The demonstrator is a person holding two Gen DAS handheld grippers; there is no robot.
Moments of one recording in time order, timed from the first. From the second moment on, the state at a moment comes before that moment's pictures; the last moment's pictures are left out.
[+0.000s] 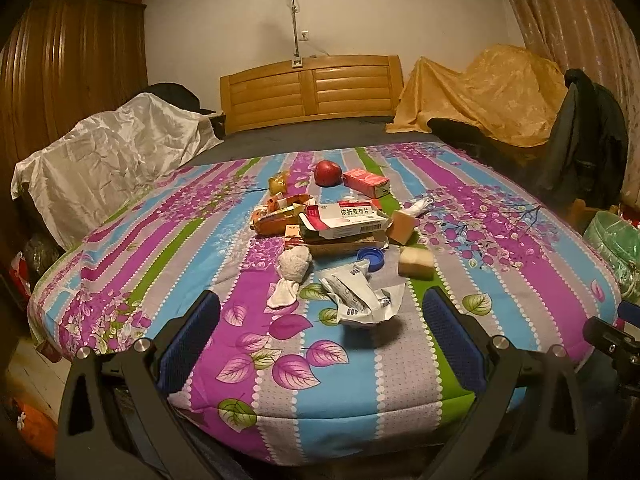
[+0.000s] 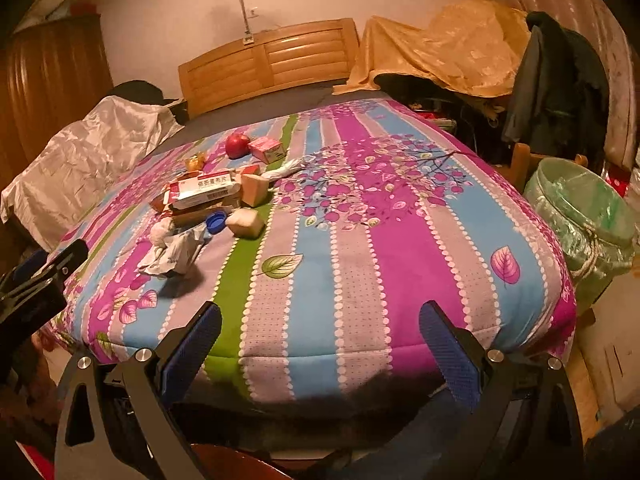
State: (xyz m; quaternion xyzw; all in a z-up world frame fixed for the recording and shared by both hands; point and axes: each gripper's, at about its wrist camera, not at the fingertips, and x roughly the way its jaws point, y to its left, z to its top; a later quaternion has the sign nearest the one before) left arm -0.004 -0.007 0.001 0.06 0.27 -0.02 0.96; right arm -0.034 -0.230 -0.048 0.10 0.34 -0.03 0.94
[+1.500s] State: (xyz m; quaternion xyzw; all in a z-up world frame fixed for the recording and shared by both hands) left arm 0.001 0.000 -0.004 0.06 0.28 0.00 0.96; right arm -0.028 -0.239 -0.059 0.11 0.36 -0.06 0.93
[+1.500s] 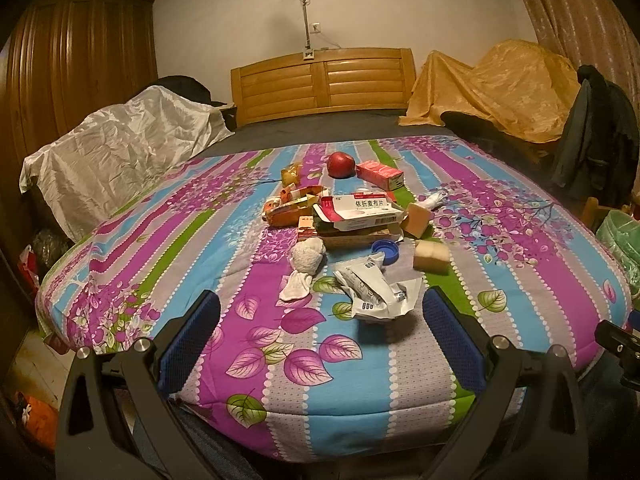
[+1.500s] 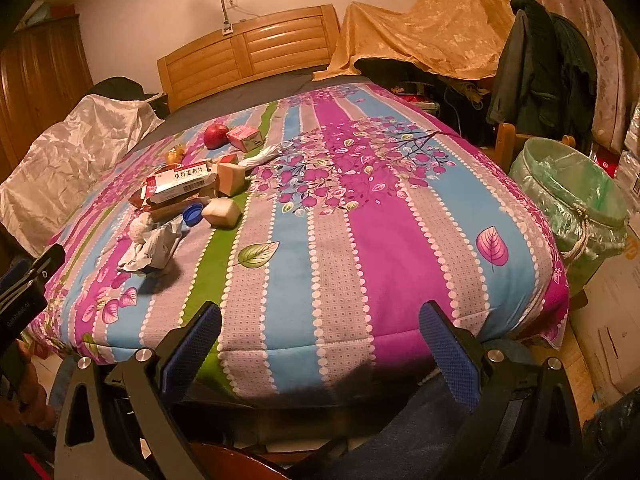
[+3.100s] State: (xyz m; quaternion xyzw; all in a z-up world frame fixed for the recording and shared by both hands) left arm 0.069 0.156 -0.047 -0.02 0.39 0.09 0.92; right arm 0.162 -0.066 -0.033 0.03 0.41 0.22 0.88
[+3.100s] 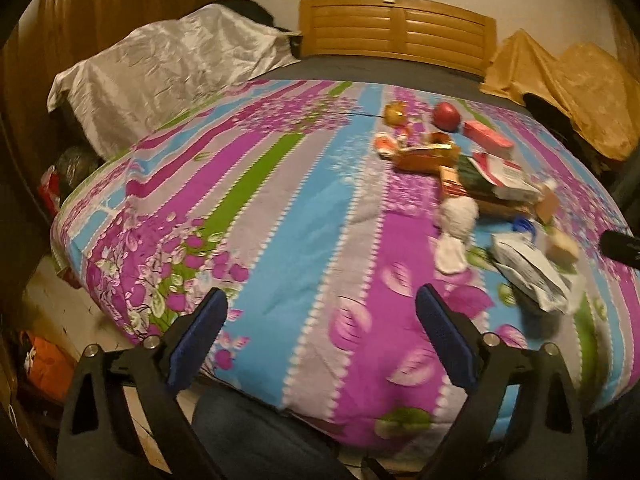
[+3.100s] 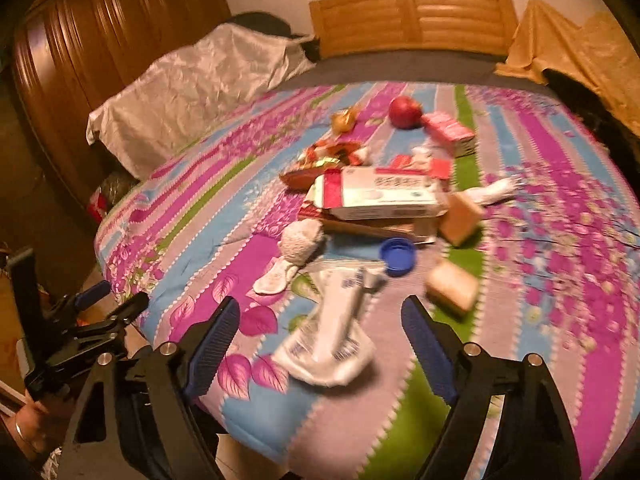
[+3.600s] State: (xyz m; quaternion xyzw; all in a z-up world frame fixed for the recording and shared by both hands) left arm 0.084 0.164 -0.062 -0.03 0.41 0.07 0.91; right arm 0.175 -0.050 -0.098 0.03 0.50 0.19 0.85
